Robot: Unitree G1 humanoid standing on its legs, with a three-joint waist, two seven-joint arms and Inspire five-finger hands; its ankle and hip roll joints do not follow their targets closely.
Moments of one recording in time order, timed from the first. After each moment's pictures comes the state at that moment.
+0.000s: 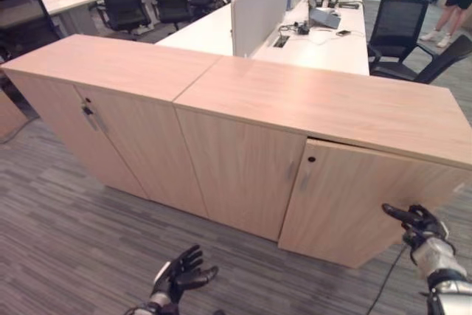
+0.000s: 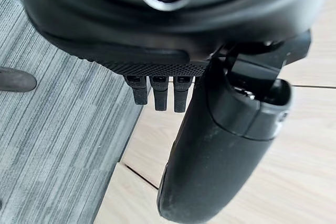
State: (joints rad) left arm 0.28 0.38 -0.20 0.53 -0.54 -0.07 -0.15; right arm -0.45 -0.62 -0.05 1.22 0.77 0.01 -0.11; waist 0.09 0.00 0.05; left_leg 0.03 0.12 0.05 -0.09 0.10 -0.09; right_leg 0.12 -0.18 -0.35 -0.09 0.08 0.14
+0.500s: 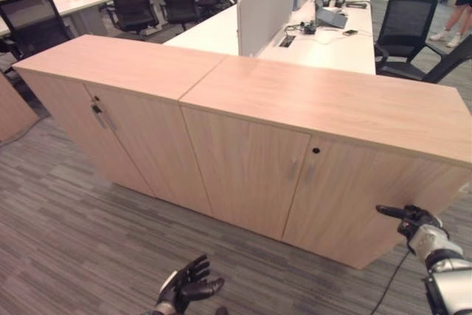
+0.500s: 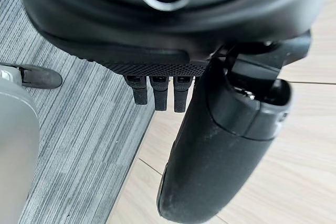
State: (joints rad) left arm 0.29 0.38 -0.23 0.53 -0.54 -0.07 -0.16; right arm -0.53 -0.63 0.09 1.28 0.77 0.09 -0.15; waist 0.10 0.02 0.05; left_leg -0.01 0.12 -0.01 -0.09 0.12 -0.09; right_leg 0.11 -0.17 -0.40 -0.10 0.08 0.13
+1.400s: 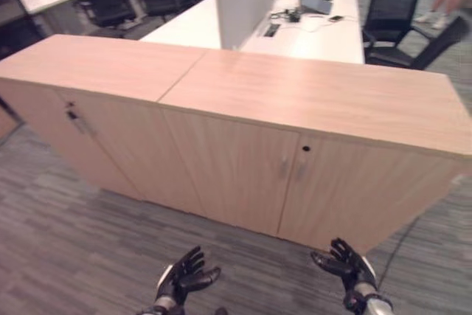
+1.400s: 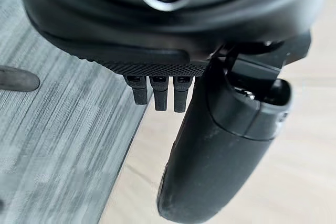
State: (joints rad) left arm 0.30 0.30 -0.11 0.50 -0.46 -0.07 -0.12; right arm 0.24 -0.25 0.04 0.52 0.49 -0.04 -0.03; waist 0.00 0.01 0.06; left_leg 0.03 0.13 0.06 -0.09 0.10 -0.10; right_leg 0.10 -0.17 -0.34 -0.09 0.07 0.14
